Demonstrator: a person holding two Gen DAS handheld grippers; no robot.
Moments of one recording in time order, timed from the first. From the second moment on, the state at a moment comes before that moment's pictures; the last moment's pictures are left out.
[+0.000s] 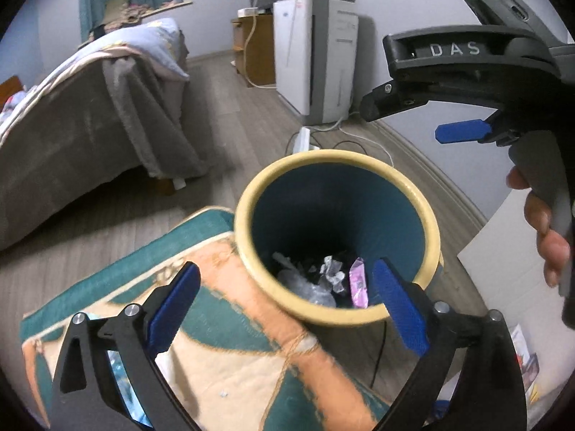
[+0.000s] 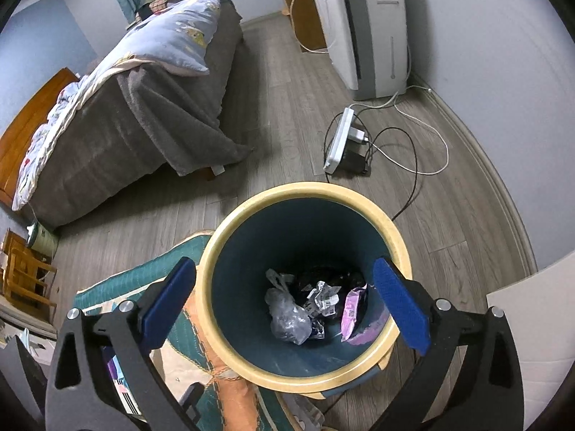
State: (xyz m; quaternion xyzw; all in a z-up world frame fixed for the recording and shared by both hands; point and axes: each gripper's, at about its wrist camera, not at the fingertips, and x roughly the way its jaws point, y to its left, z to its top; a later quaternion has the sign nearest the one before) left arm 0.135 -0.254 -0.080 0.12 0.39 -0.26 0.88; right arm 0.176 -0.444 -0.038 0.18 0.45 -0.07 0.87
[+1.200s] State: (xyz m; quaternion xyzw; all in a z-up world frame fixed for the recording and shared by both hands) left arm 0.088 0.025 -0.031 0.07 0.40 -0.06 0.91; right arm 0.172 -0.197 -0.064 -0.01 0.51 0.08 0.86
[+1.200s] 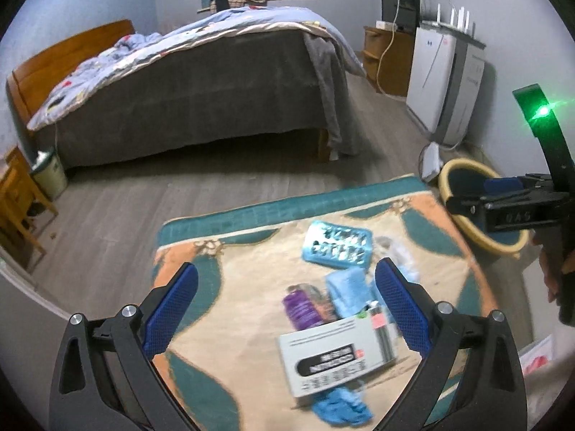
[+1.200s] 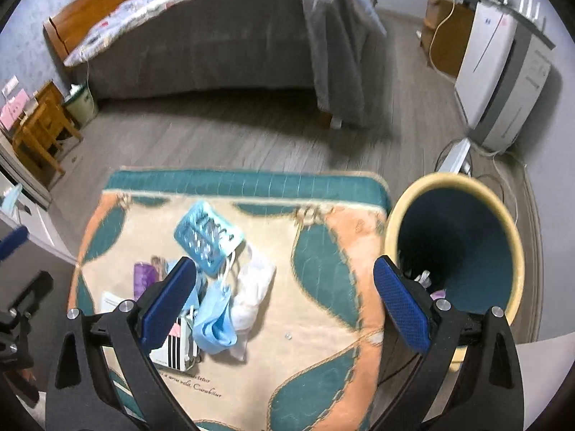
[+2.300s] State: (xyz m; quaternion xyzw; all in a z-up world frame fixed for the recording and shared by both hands) left arm 0.163 0.029 -0.164 0.04 0.59 -0.06 0.81; right arm 0.203 -0.161 -0.167 0.00 0.64 0.12 0.76
